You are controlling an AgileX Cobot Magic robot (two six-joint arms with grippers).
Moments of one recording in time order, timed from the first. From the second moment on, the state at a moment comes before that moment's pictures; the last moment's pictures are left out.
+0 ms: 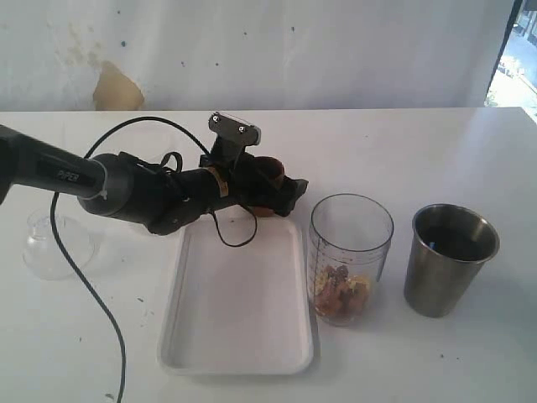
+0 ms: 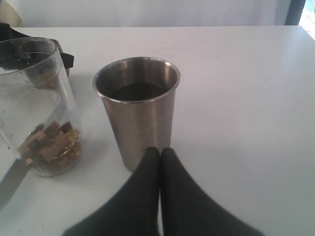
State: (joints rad) left arm -0.57 2.27 -1.33 0.36 -0.48 -0.31; right arm 0.03 0.01 -0.01 0.05 0.36 0.04
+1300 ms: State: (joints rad) left arm -0.57 1.66 -1.33 0.38 0.08 -0.20; right arm 0.03 0.01 -0.01 0.05 0.36 0.04
